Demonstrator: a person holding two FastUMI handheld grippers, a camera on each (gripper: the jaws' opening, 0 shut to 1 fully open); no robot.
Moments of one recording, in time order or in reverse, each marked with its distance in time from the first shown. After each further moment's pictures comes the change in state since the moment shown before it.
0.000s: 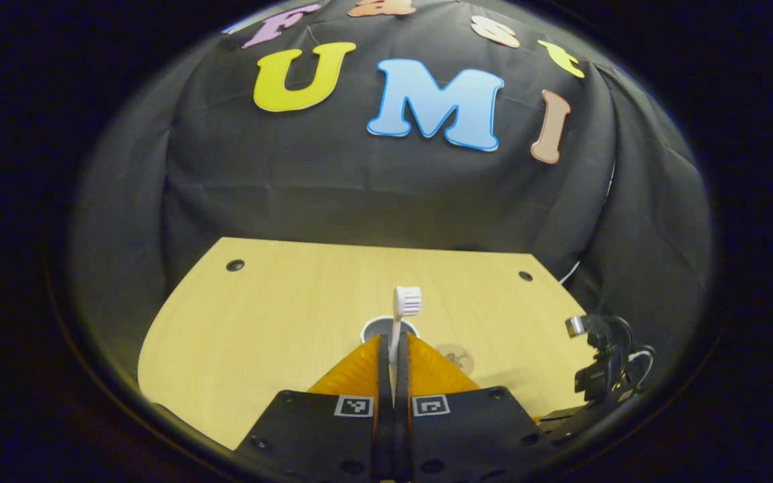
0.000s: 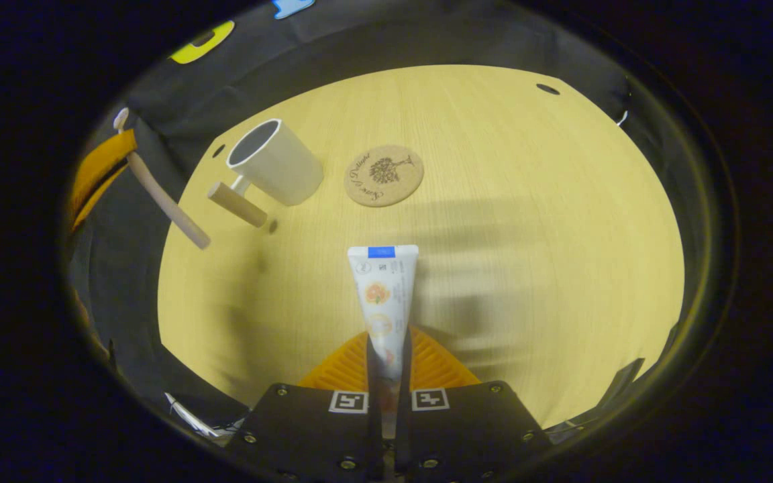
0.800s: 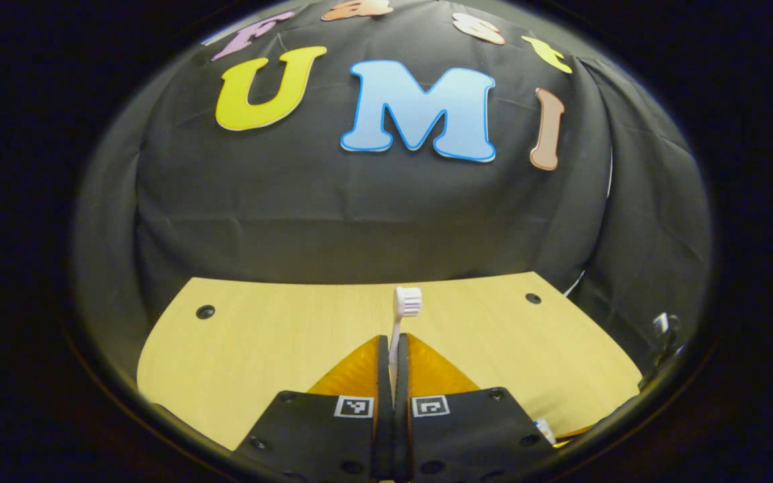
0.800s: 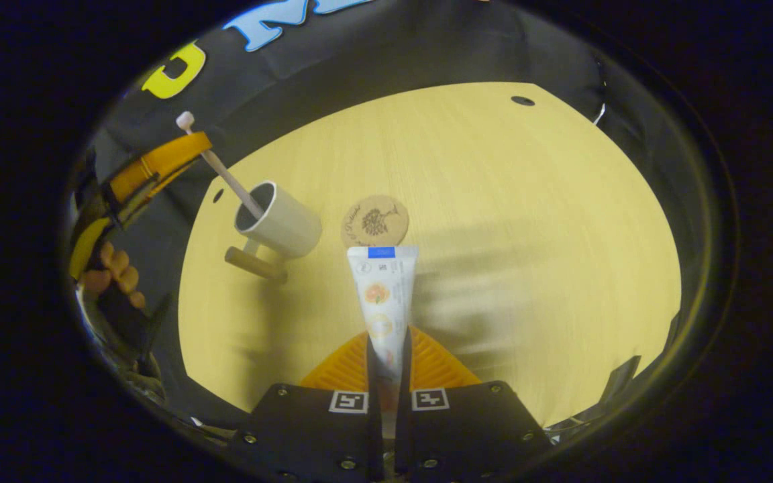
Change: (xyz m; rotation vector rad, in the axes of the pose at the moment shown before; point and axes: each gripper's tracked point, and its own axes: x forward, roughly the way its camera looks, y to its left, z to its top) left arm 0.121 -0.007 0.011 0.094 -0.025 -0.047; right arm -0.037 -0.001 0.052 0.113 -0.123 0.024
